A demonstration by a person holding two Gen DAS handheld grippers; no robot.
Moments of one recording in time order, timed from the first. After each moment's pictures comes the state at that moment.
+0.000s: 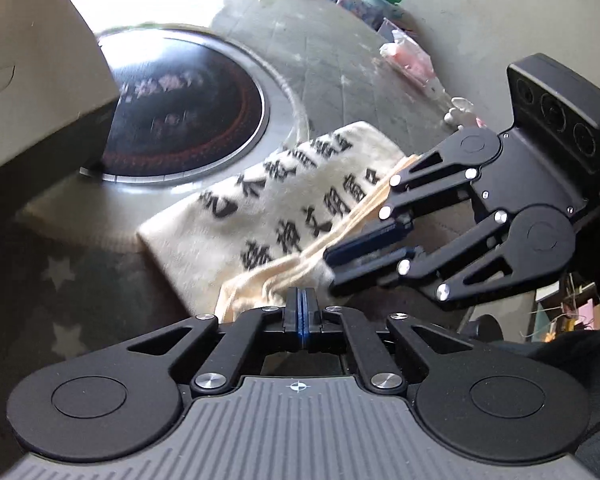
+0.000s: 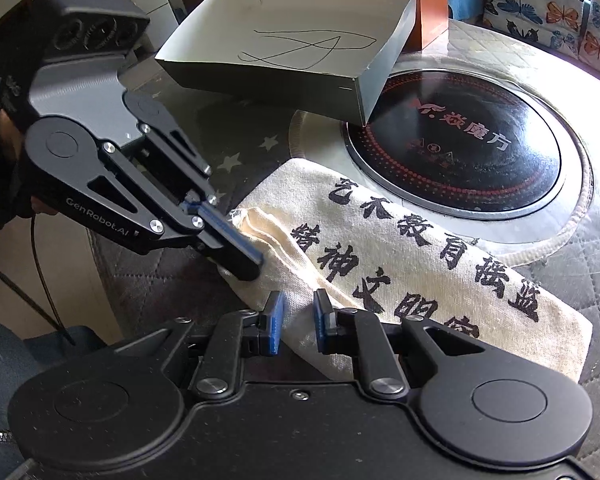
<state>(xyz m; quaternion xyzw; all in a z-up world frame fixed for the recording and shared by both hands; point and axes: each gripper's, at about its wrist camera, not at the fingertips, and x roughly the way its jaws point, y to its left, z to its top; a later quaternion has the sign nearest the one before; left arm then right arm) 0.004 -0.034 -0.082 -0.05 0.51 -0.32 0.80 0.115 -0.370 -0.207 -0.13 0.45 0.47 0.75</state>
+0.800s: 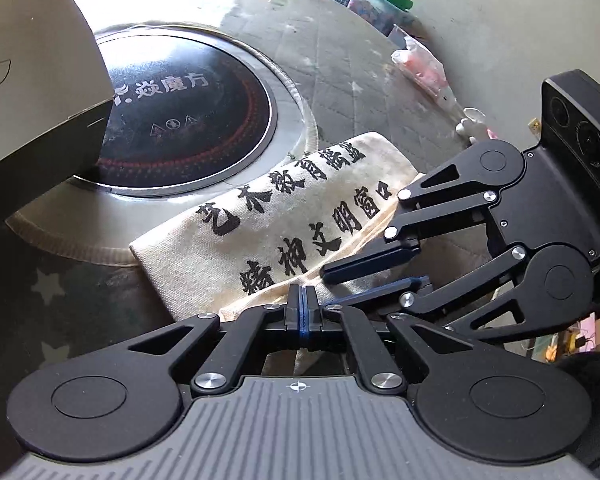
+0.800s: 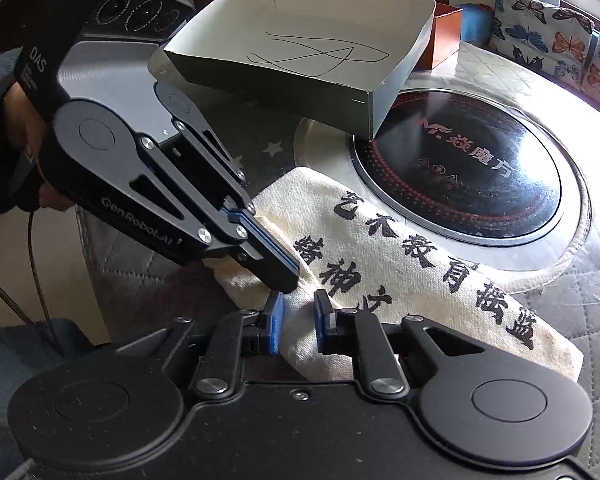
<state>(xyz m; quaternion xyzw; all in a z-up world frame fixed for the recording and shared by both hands) 0.012 -0.043 -0.089 -0.05 0.51 -0.31 0.80 0.109 -0.364 -0.207 -0.16 0.43 0.48 0.75</state>
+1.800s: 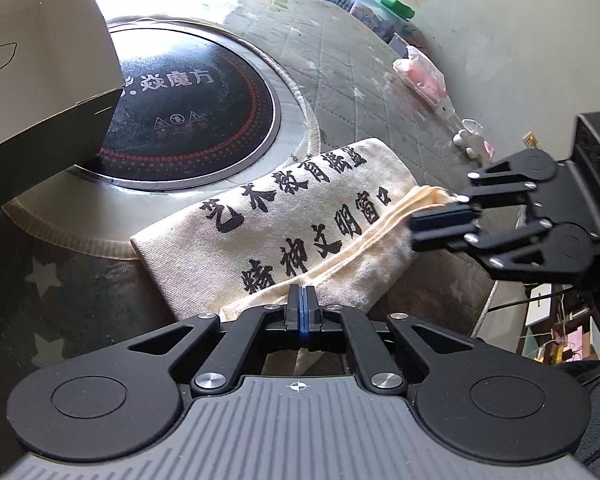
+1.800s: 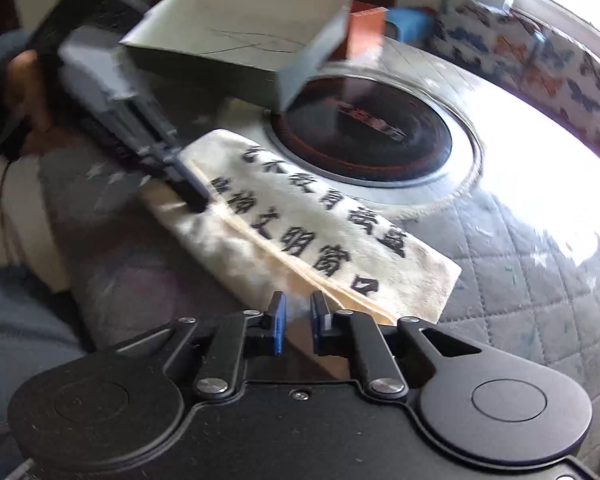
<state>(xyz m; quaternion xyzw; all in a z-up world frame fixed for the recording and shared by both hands) 0.013 -0.037 -0.093 -0.08 0.51 -0.31 0.80 0.107 -0.432 -0.201 -0.19 0.42 0.39 0.80</state>
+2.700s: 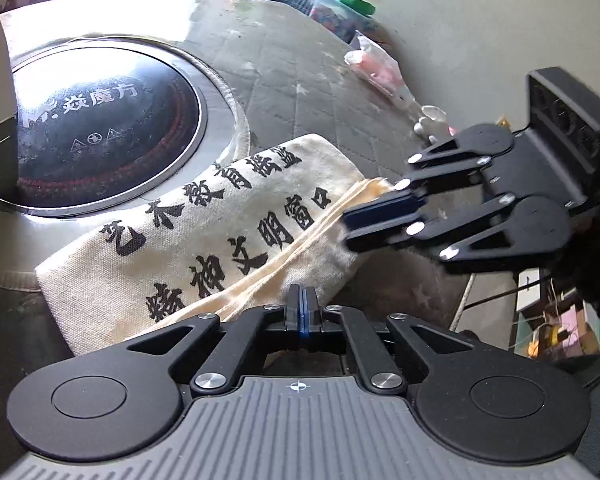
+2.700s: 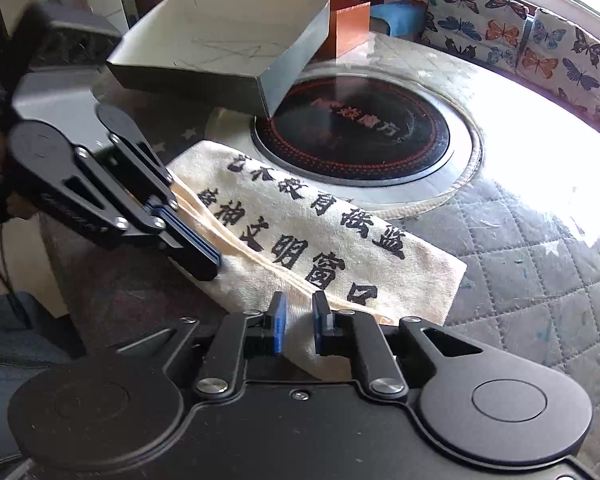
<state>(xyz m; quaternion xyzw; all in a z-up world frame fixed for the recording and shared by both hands) 0.001 -0.084 -0.095 -0.06 0.48 -0.36 0.80 0.106 -0.444 -0.192 -0.16 0.41 0.40 0.81</state>
